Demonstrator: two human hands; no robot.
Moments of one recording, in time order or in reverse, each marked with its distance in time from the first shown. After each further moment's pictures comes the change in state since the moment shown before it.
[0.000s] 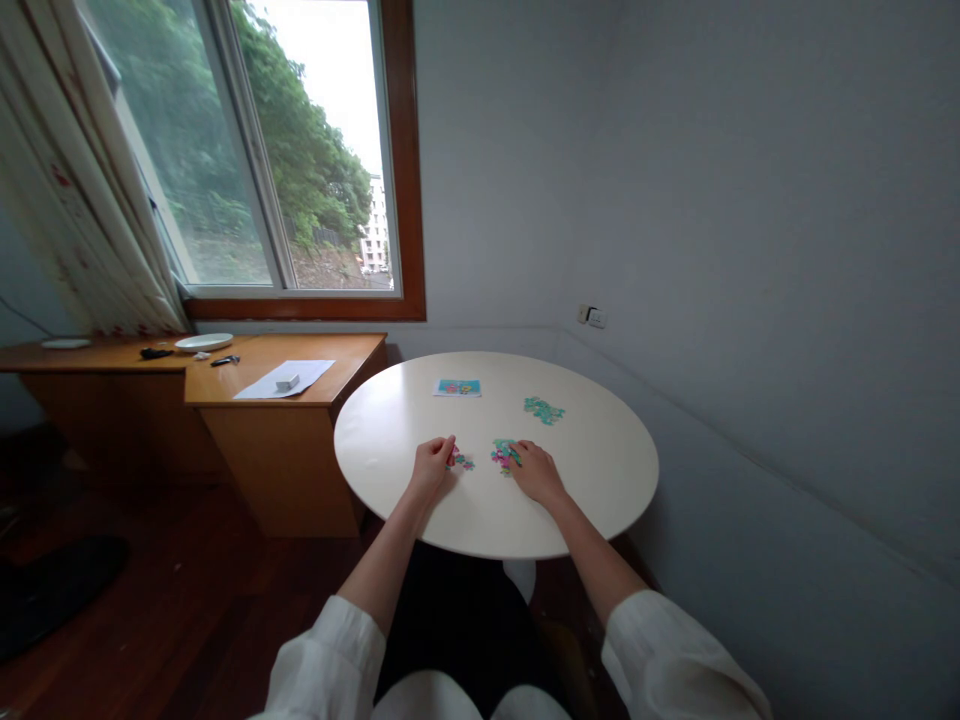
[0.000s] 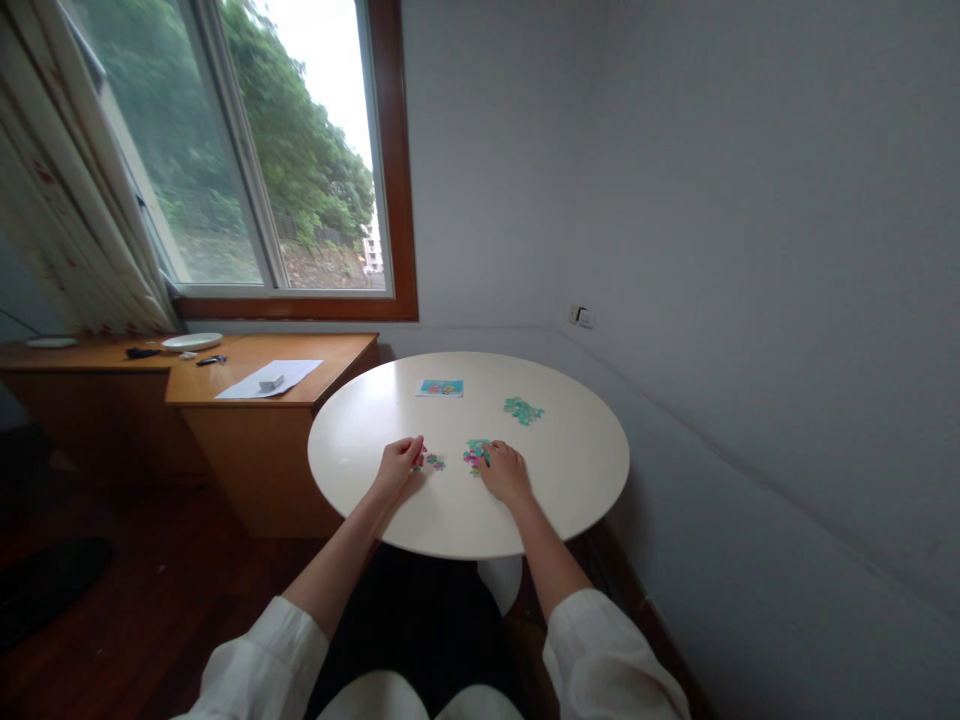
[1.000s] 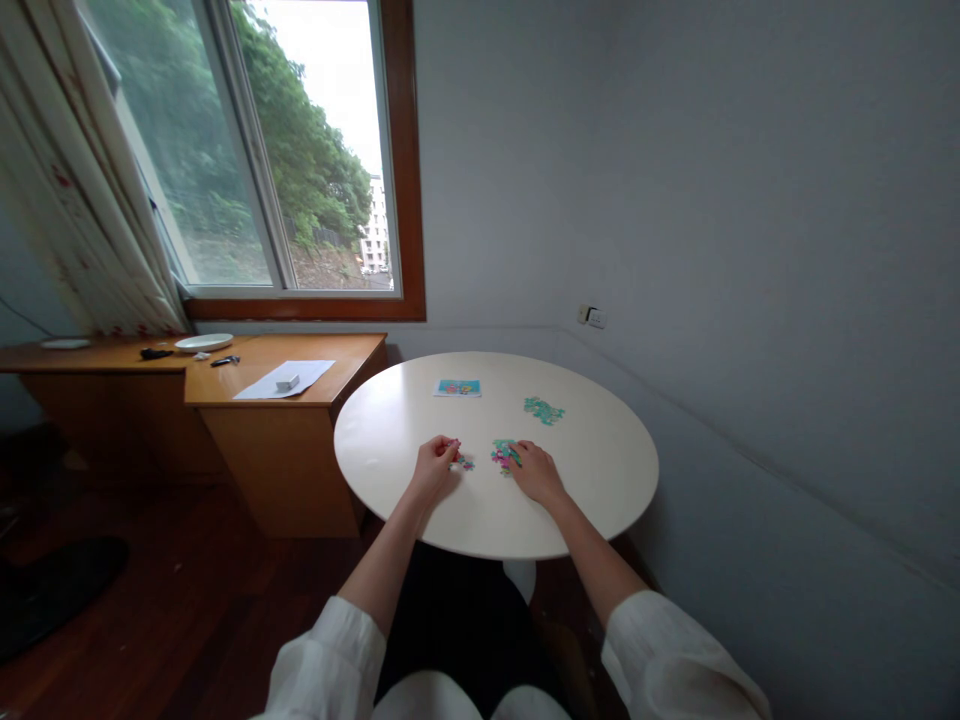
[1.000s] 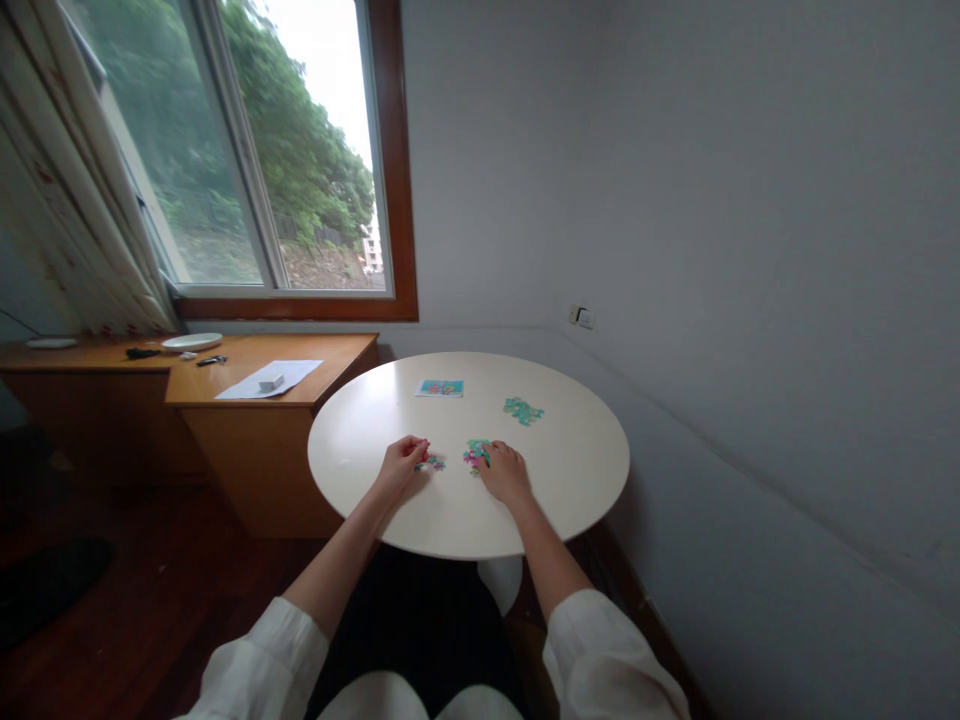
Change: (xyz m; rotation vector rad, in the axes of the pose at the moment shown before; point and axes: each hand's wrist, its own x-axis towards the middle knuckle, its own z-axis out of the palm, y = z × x) left_hand 0.002 -0.006 0.001 -0.111 -0.011 -0.041; right_hand -0.001 -0.002 -0.003 0.001 -0.015 0.004
